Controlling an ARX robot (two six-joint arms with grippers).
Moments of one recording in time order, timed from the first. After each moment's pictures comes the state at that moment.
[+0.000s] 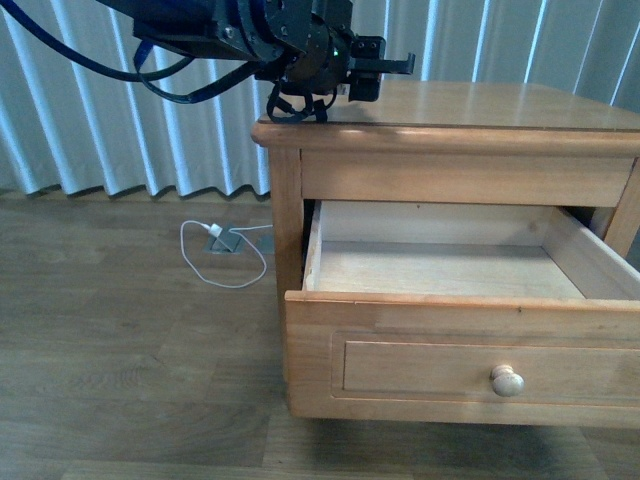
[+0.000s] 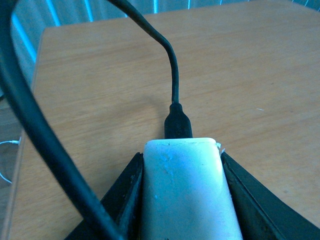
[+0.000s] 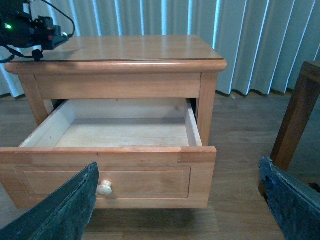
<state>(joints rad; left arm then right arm) -0.38 2.39 2.15 0.09 -0.06 0.03 0.00 0.06 0.07 -0.01 0.00 0.00</state>
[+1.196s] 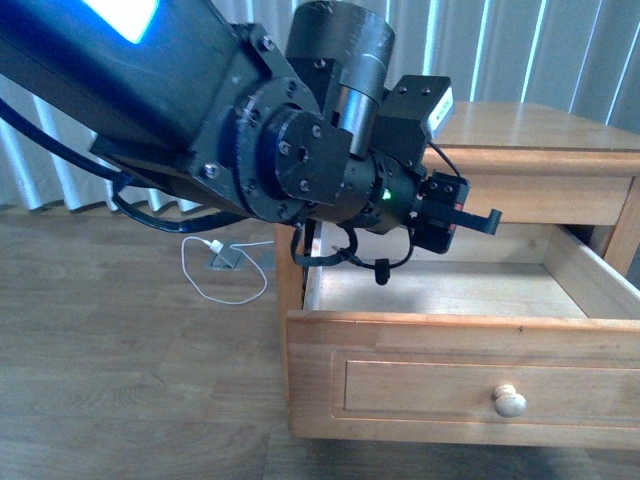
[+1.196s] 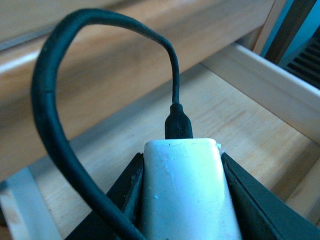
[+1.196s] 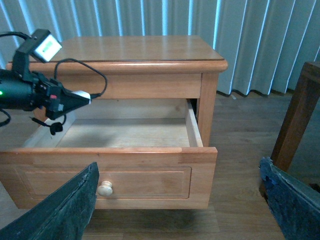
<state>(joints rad) -0.53 2.17 1.54 0.30 0.17 0.12 0.00 0.06 0.07 -0.01 0.00 0.00</state>
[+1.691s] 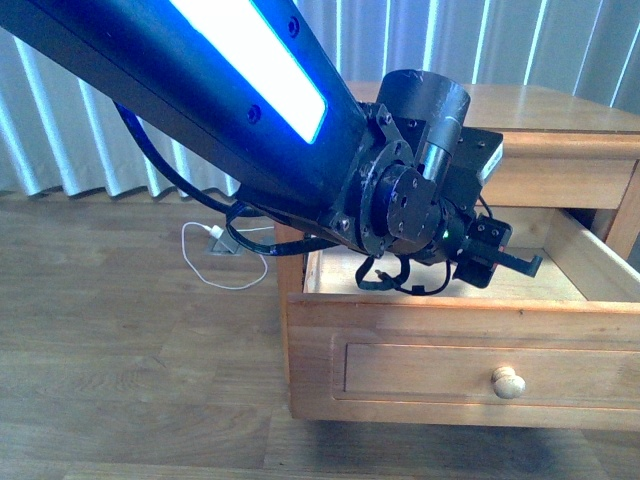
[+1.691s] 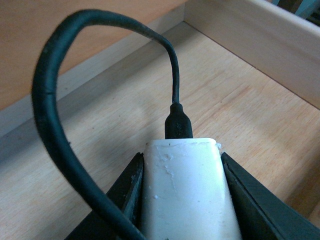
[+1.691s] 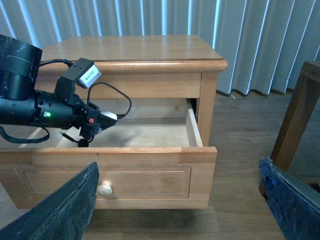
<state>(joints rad) -0.59 2.40 1.78 0.18 0.11 0.14 0.00 0.06 0.07 -0.01 0.00 0.00</state>
